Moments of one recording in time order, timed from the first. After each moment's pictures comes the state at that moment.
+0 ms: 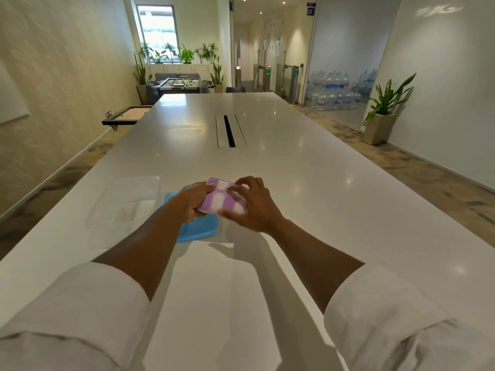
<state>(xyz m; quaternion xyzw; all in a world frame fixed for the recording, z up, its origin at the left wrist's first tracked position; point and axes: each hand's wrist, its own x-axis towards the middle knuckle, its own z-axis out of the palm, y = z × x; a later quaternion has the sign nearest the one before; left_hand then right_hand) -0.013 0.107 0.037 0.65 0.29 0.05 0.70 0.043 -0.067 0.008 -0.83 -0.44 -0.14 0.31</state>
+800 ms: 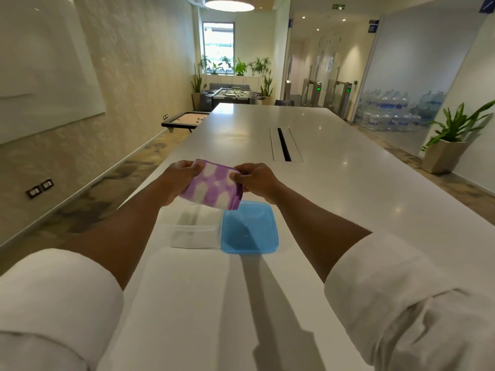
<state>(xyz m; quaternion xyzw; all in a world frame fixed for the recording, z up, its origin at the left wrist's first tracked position) -0.091 0.283 0.084 0.75 0.25 0.18 0.58 0.024 0.105 0.091 -0.77 -0.37 0.15 0.50</state>
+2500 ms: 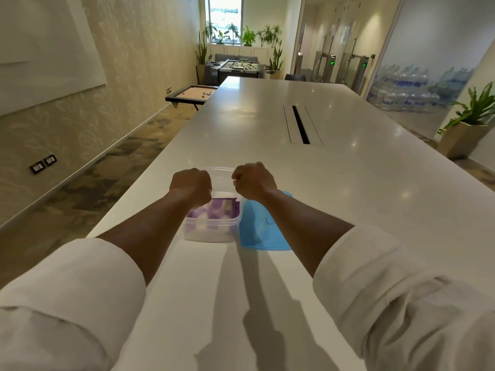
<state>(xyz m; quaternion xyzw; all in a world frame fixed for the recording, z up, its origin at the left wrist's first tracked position) -0.071 0.314 0.024 0.95 0.29 0.07 -0.01 0.040 0.193 0.027 -0.88 -0.41 -0.01 0.22</state>
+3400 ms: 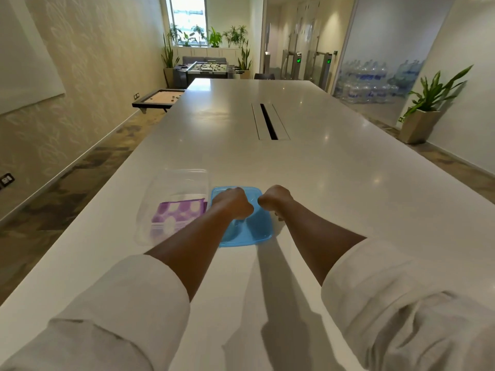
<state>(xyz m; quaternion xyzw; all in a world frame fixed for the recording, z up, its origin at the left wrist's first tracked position) 0.006 0.181 0.002 0.96 0.25 -0.04 0.13 0.079 0.080 -0.001 -0.94 -0.13 0.16 0.27</state>
